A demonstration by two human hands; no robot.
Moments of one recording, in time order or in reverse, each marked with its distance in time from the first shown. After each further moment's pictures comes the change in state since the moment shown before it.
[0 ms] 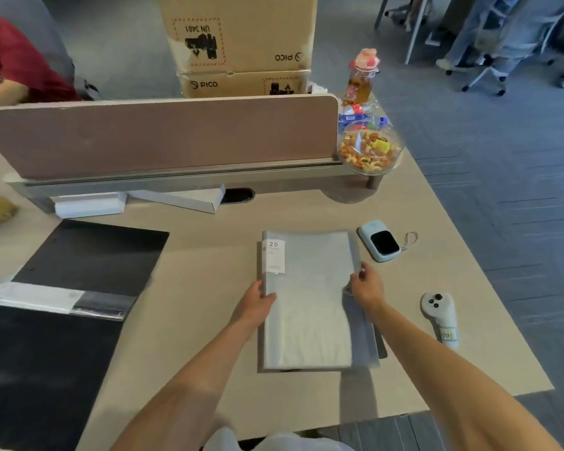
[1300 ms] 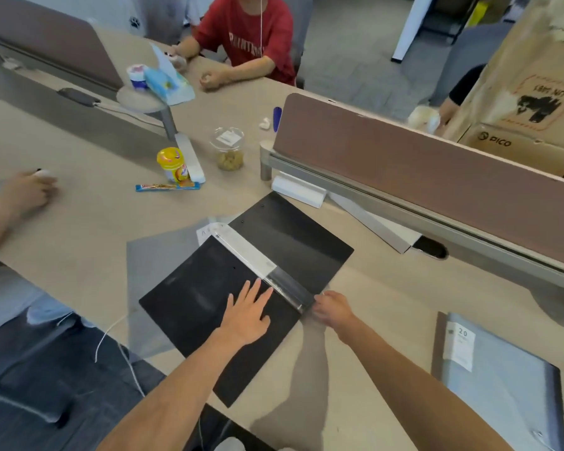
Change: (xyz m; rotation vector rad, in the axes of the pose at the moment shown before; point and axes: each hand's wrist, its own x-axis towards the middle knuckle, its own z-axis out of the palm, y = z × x) left_hand -0.085 -0.123 -0.337 0.811 0.290 -0.005; right_hand -0.153 -0.188 0.373 -0.083 -0.730 0.077
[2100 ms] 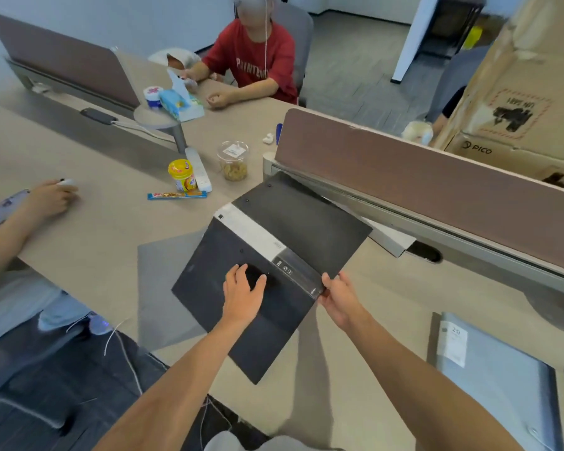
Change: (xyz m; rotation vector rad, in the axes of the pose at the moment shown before) left_hand -0.034 0.037 -0.047 -0.743 0.436 -0.309; right_hand -0.040 -0.027 -0.006 0.631 -0.142 -0.229
